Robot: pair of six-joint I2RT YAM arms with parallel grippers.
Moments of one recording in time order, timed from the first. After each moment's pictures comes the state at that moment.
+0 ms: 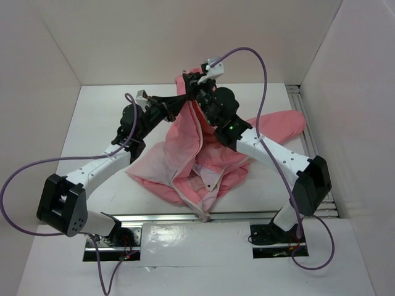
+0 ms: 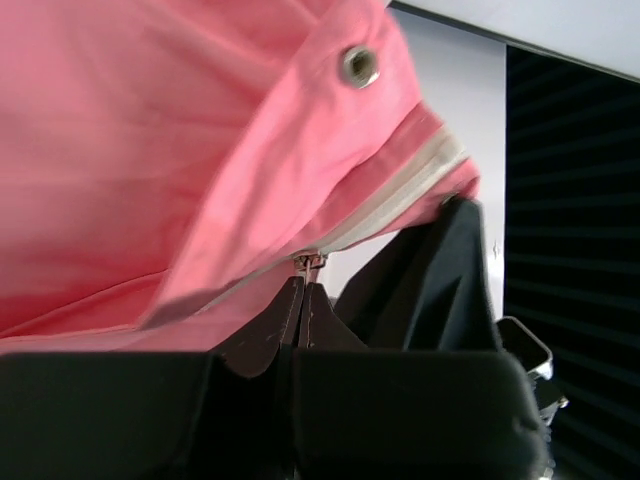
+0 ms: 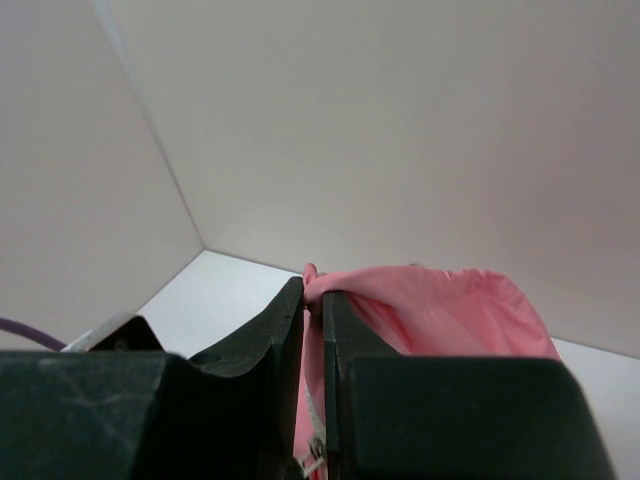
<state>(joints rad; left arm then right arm) -0.42 1.39 0.95 0.57 0.23 -1.89 0.77 1.58 1.41 0.47 0.33 0.06</state>
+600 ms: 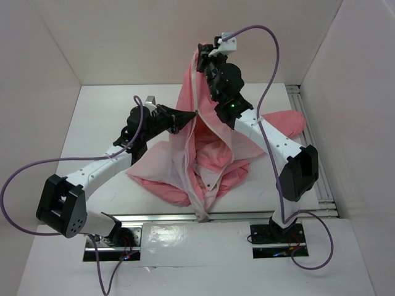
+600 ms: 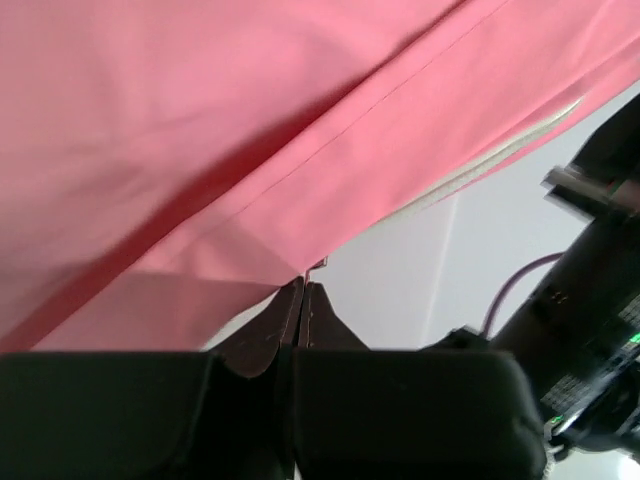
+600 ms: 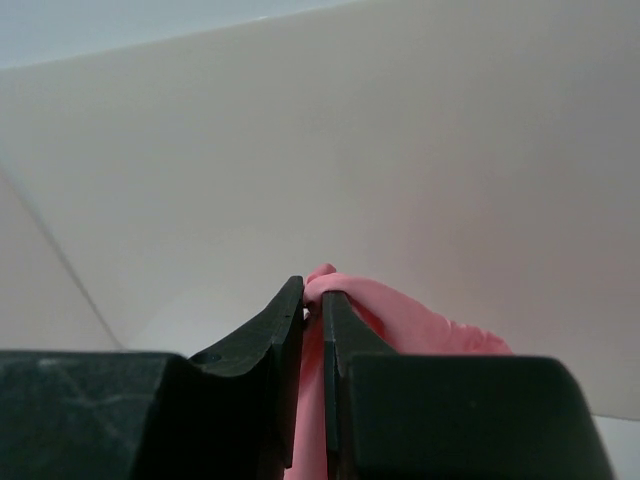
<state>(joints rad) -0.45 1.39 0.95 0.36 0.33 -1.69 0.65 1.74 1.68 0.48 0.40 0.02</state>
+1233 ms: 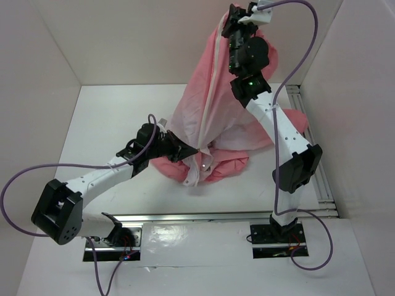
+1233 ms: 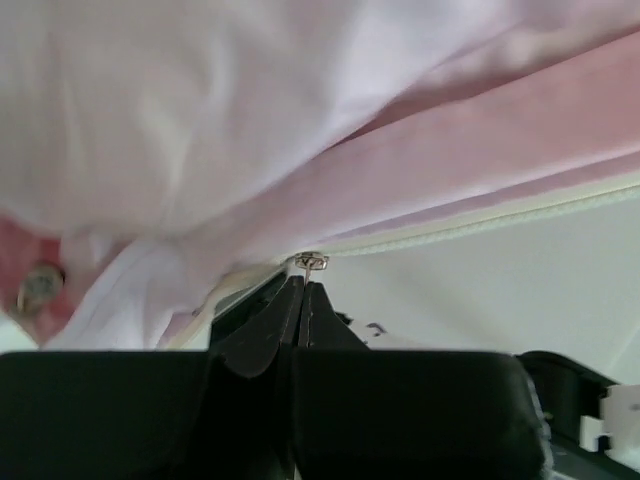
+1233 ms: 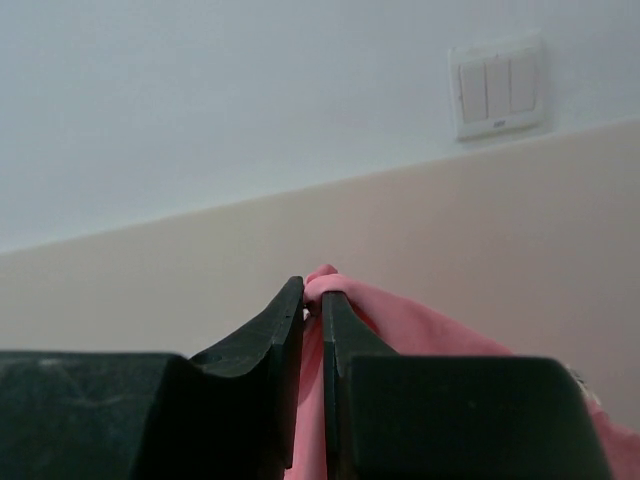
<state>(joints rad) -0.54 1.32 0.79 0.08 0.42 -1.38 0.50 1.84 2.06 0.42 0.47 -0.02</state>
